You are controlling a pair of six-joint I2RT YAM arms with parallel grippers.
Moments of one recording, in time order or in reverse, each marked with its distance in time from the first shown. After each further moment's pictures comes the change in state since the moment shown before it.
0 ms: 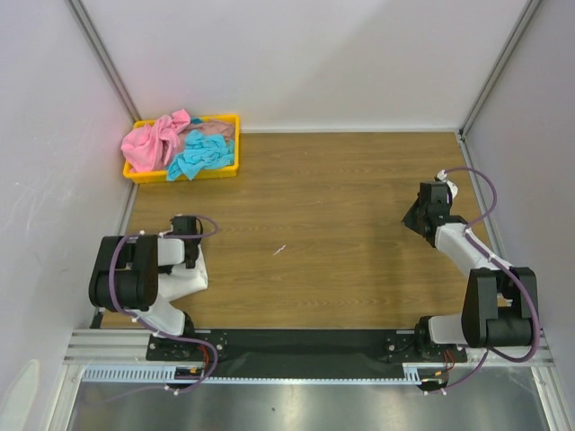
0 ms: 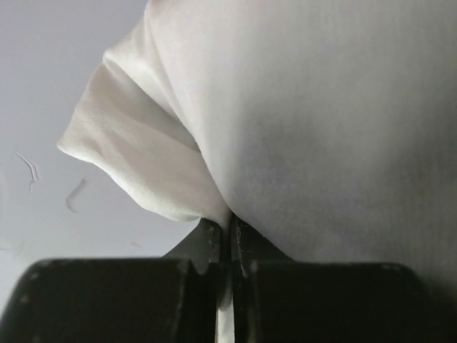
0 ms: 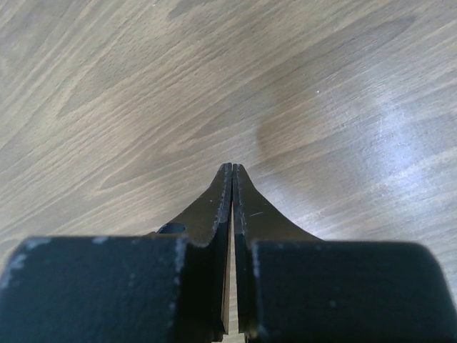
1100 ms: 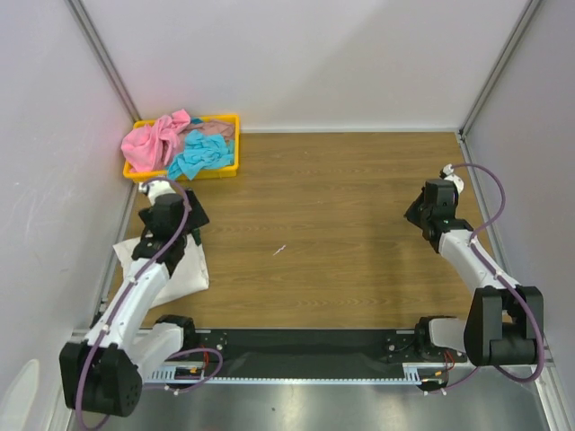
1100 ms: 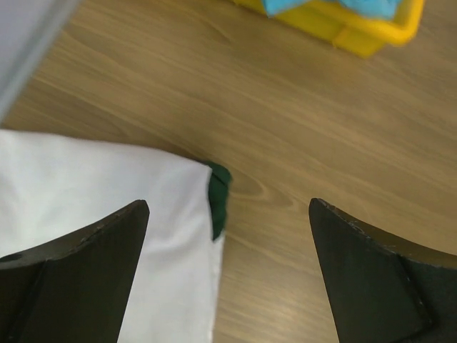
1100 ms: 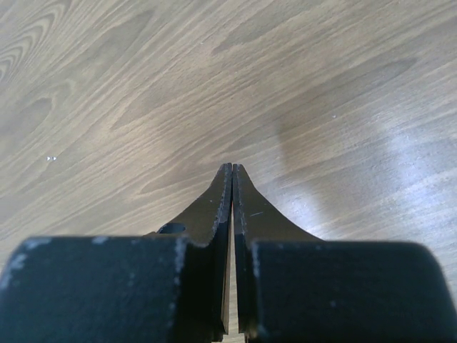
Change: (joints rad) left arm -0.126 -0.648 0.171 -0.214 0.594 -0.890; right arm 0.000 -0.091 -0.009 0.050 -0.010 0.000
